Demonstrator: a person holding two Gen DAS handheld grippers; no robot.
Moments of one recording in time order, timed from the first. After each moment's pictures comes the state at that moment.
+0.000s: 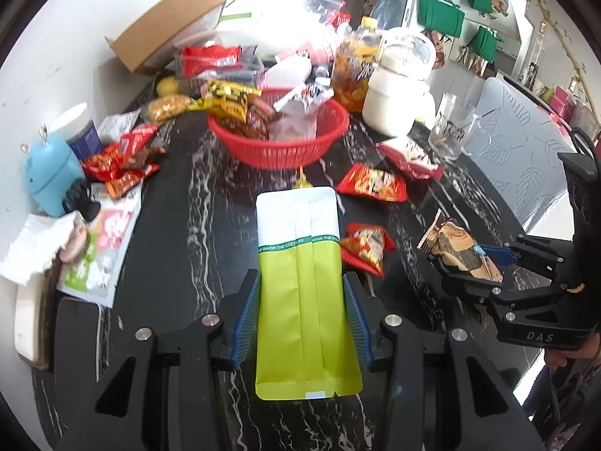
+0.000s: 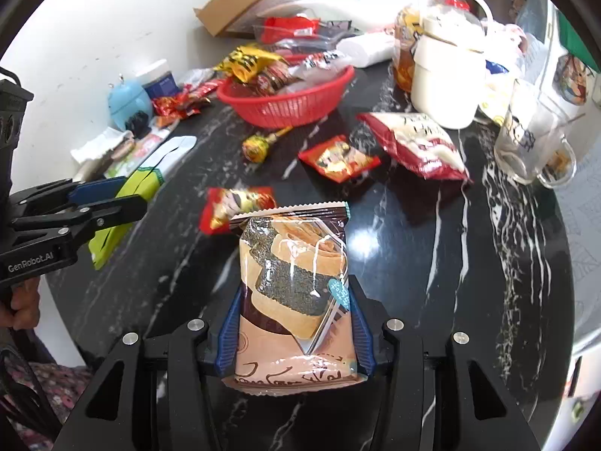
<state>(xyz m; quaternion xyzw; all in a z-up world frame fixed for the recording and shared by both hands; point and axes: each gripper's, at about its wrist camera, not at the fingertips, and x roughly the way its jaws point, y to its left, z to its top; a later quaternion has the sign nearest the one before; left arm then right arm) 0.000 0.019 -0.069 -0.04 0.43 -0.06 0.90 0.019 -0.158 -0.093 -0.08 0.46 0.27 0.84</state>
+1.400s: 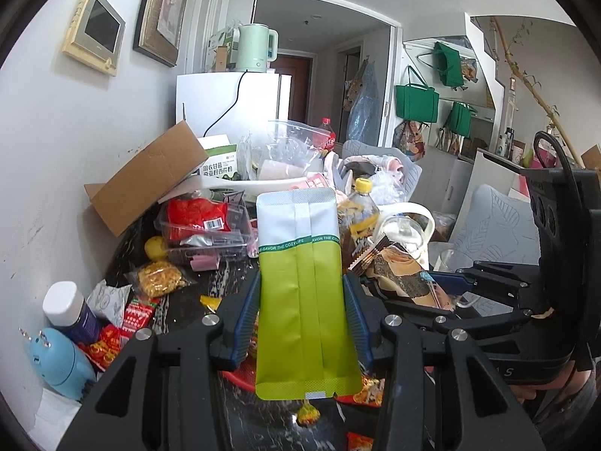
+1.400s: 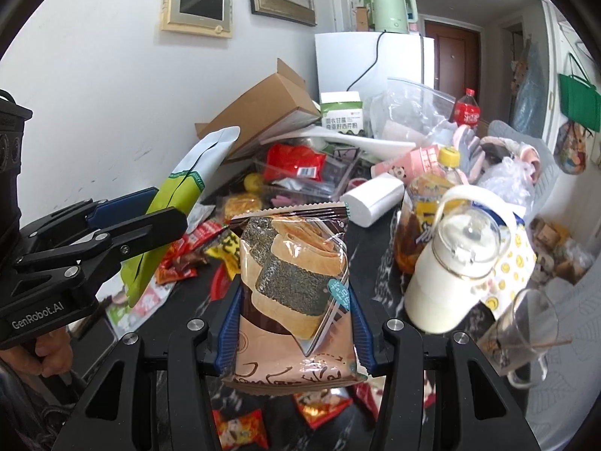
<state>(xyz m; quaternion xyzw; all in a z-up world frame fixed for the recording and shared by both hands) 0.109 0.035 0.052 -0.03 0.24 -0.08 0.97 0.138 -0.111 0.032 -0.06 0.31 0.29 0.90</state>
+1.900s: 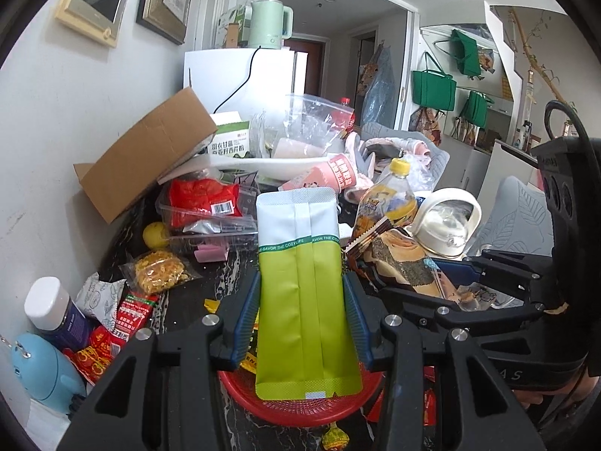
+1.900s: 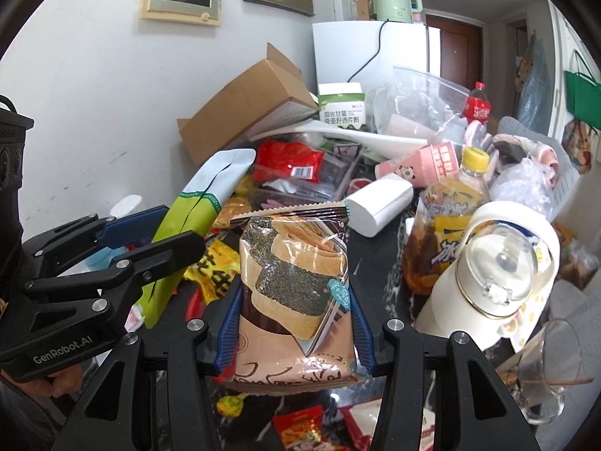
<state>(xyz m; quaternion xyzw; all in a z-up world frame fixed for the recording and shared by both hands) 0.165 0.049 0.012 -0.04 0.27 -0.06 0.96 0.194 -0.084 0.010 -0.07 0.33 0.28 0.90</state>
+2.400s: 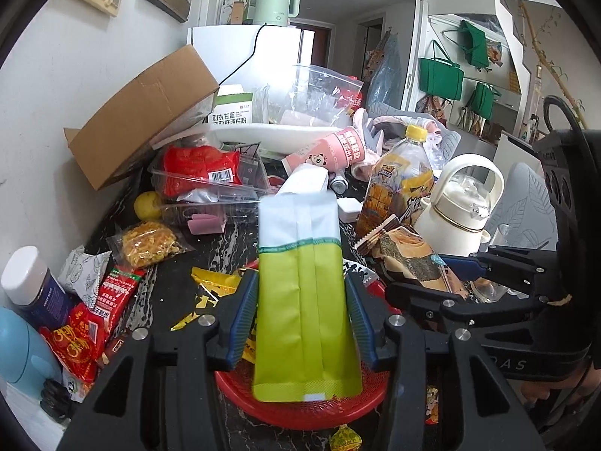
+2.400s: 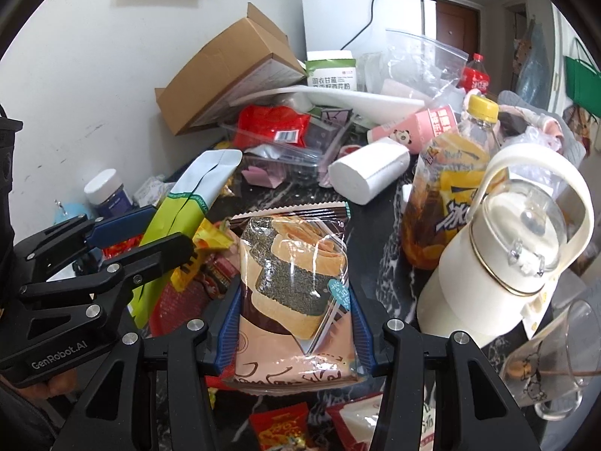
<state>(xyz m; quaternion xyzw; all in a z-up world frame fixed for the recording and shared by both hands) 0.181 0.050 -0.027 -0.05 0.30 -0.06 0.95 0.214 -0.087 -0.032 -0.07 0.36 0.27 0.89</state>
